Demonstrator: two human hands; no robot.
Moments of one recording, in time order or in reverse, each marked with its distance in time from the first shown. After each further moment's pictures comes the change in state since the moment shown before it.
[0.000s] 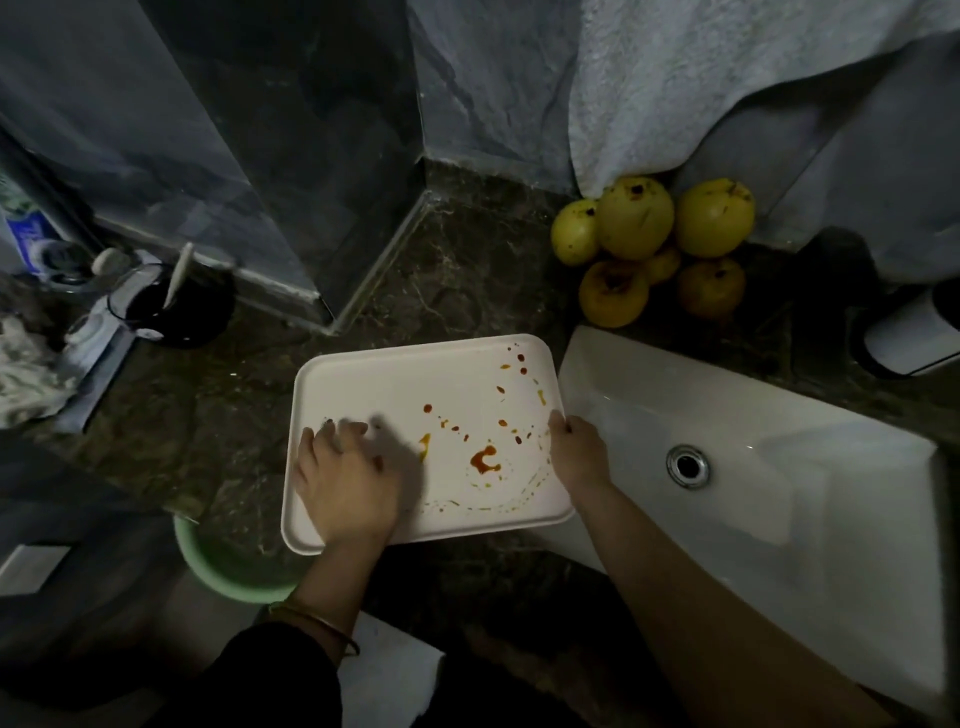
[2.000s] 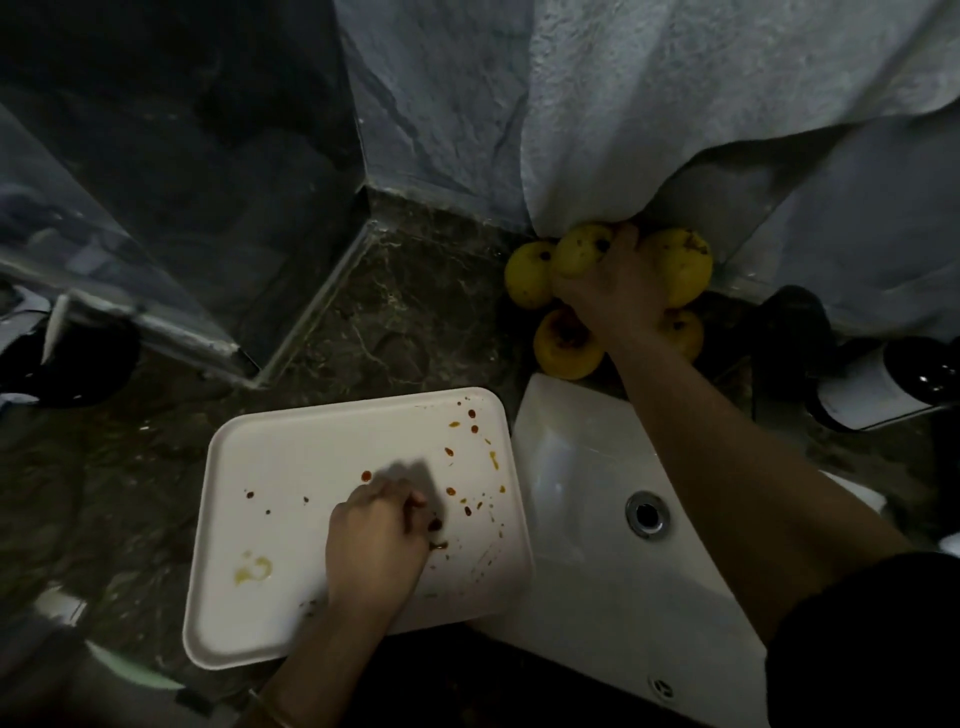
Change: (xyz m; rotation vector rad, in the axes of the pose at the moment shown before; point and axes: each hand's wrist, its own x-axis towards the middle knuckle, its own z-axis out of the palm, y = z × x) left_hand 0.005 0.068 0.020 -0.156 -0.154 0.324; right_hand 0.120 -0.129 -0.136 -0.287 0.446 -0.323
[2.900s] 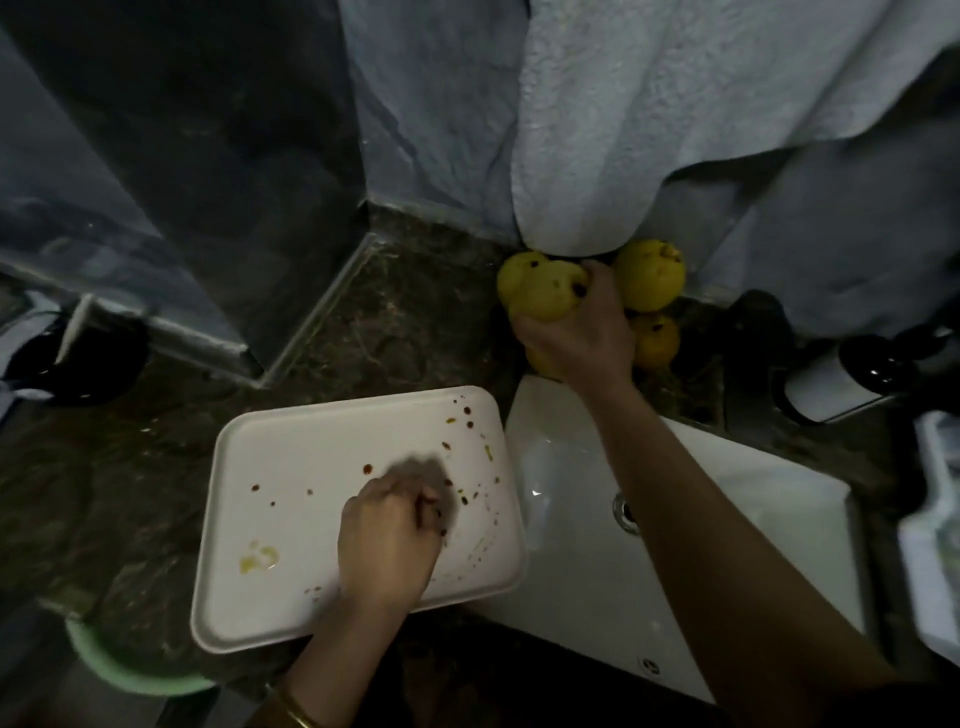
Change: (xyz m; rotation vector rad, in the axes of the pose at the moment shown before) left_hand -0.018 0.015 -0.008 -0.018 0.074 0.080; right_hand -0.083 -0.015 -0.022 0.332 -0.026 0.000
